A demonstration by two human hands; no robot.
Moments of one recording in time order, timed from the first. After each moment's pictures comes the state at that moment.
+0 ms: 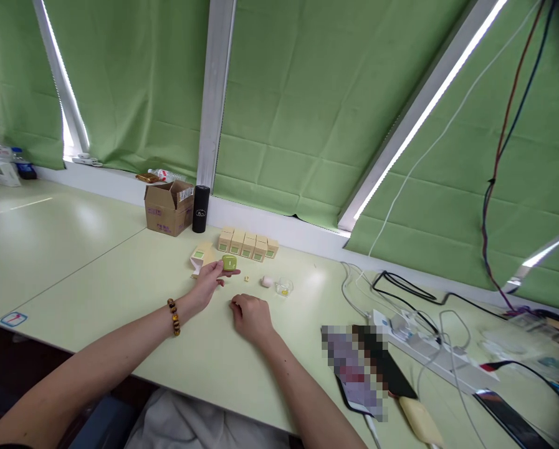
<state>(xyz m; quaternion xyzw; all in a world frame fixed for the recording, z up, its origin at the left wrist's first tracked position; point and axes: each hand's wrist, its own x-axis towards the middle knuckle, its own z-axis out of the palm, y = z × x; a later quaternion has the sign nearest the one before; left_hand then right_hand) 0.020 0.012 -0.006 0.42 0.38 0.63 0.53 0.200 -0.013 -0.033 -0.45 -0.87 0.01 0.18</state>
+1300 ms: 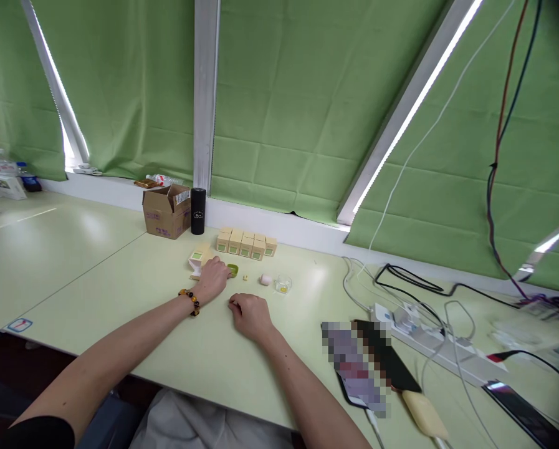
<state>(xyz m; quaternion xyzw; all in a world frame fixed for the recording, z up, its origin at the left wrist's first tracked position) 0.013 0.063 -0.023 0.78 0.57 0.25 -0.02 0.202 -0.011 -0.026 -0.45 -0.87 0.05 0.19</state>
